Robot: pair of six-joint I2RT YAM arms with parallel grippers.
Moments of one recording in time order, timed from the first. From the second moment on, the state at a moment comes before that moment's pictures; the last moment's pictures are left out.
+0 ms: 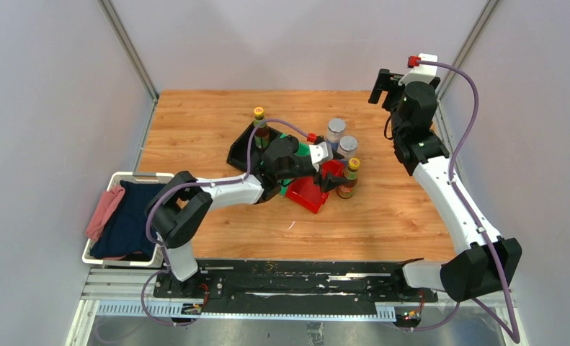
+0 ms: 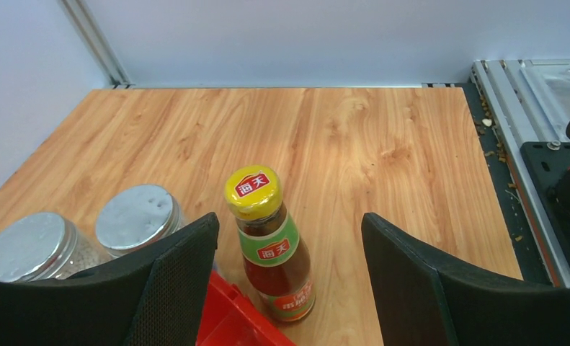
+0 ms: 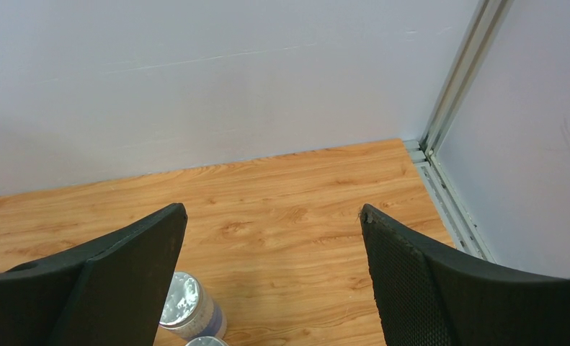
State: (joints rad) left arm -0.82 1.77 1.03 0.78 0.61 0.13; right arm 0.26 1.27 1.27 0.01 0.40 0.06
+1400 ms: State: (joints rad) left arm -0.84 1.95 1.19 0.76 0.64 0.10; right arm 0.26 1.27 1.27 0.02 0.40 0.04
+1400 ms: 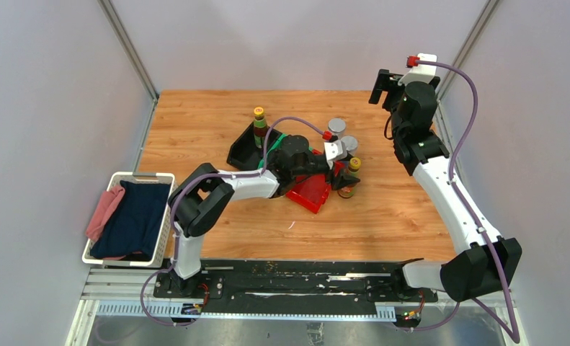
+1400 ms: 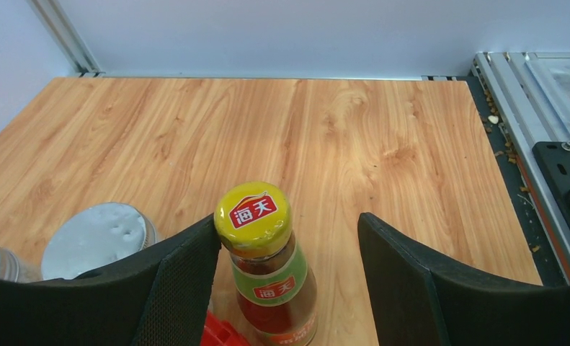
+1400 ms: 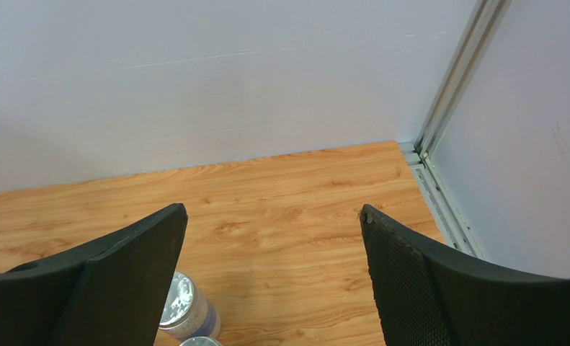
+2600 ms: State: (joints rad) left arm -0.84 2.01 1.26 0.75 0.63 0.10; right arm 0.26 1.29 1.27 0.02 0.40 0.04
